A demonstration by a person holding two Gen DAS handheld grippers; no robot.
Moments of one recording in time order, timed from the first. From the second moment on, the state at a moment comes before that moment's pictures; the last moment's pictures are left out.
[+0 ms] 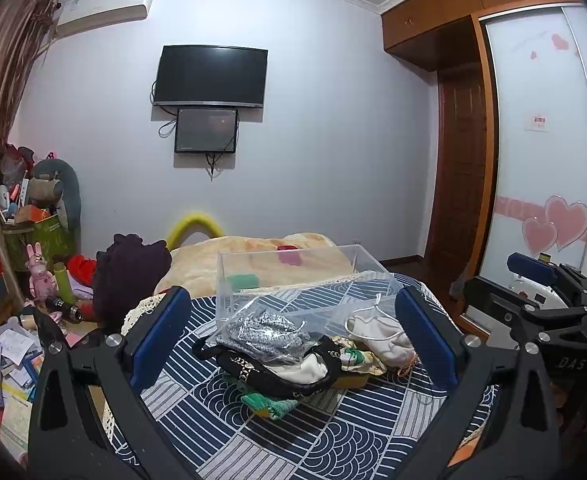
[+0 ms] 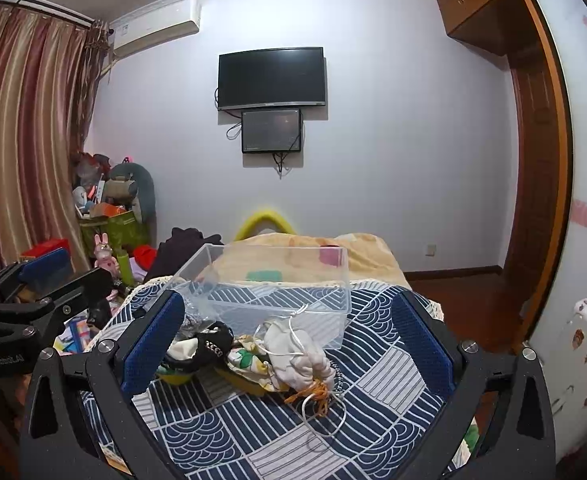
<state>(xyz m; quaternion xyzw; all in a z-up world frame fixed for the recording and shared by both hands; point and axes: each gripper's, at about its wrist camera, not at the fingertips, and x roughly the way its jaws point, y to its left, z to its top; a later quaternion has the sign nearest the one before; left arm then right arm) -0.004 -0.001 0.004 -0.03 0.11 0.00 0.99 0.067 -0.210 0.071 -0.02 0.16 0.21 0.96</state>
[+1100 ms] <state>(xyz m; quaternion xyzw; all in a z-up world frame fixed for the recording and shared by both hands) -0.006 0.001 0.004 -0.03 0.11 0.00 0.99 0.066 -0.207 0.072 -0.02 0.16 0.22 0.96</state>
